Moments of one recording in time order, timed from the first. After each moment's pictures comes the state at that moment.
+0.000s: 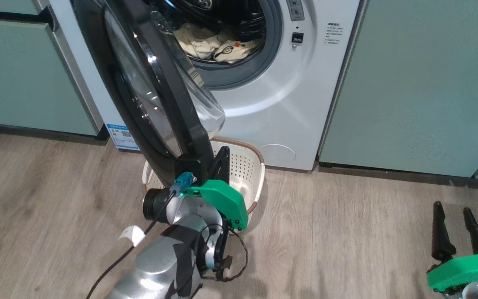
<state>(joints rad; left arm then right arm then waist) -0.51 0.04 -0.65 0.48 -0.66 0.36 -0.25 -0.07 -0.12 0.03 0.37 0.41 0.13 -0.25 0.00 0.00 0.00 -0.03</state>
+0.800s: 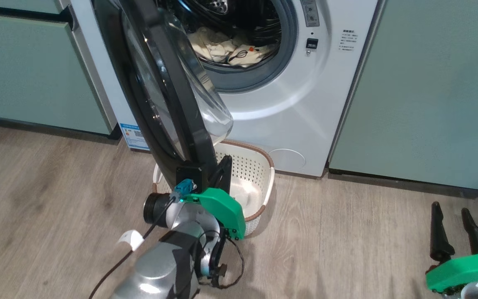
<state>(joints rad) -0.49 0.03 -0.63 0.54 -0.61 0.32 -0.25 -0.07 -0.12 0.04 0.37 0.41 0.13 -0.25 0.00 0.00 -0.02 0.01</state>
